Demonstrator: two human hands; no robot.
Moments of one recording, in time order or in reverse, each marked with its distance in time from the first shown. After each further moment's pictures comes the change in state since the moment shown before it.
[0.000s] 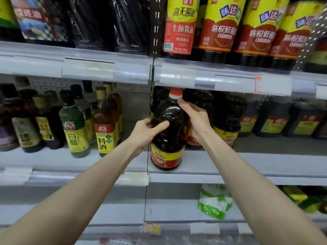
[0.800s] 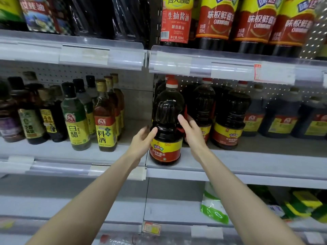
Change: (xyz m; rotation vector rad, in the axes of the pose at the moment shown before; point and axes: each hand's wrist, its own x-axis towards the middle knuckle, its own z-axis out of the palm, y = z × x) left_hand -0.012 -0.063 0.004 0.048 0.146 -0.075; right_hand -0.008 0.071 -0.030 -0.179 -0.043 -0.021
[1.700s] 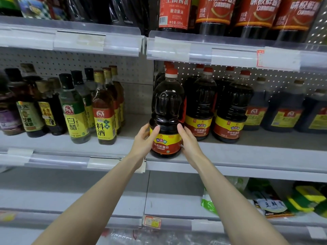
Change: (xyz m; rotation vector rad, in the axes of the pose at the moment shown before) left_hand -0.008 -0.027 0.012 -0.057 0.032 0.071; right_hand -0.015 0.054 -0.003 0.017 -0.076 0.150
